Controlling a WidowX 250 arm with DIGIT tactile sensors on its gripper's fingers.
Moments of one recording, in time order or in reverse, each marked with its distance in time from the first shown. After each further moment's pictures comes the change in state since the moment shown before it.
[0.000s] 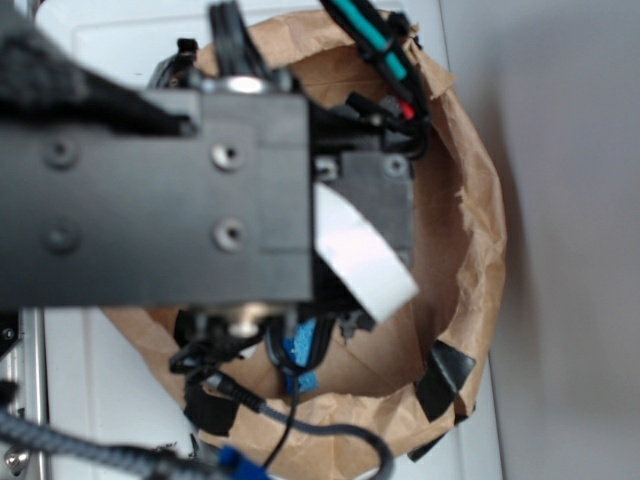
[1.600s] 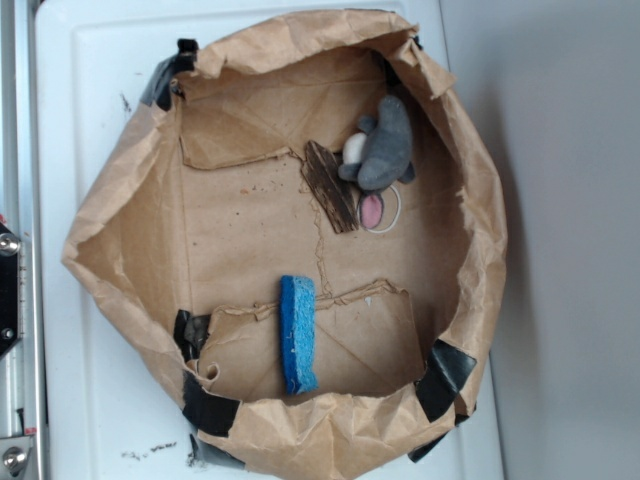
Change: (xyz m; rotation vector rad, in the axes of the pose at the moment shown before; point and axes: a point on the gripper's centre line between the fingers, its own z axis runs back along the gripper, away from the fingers) arm -0.095 -0.084 0.091 -0.082 -0.052 0.602
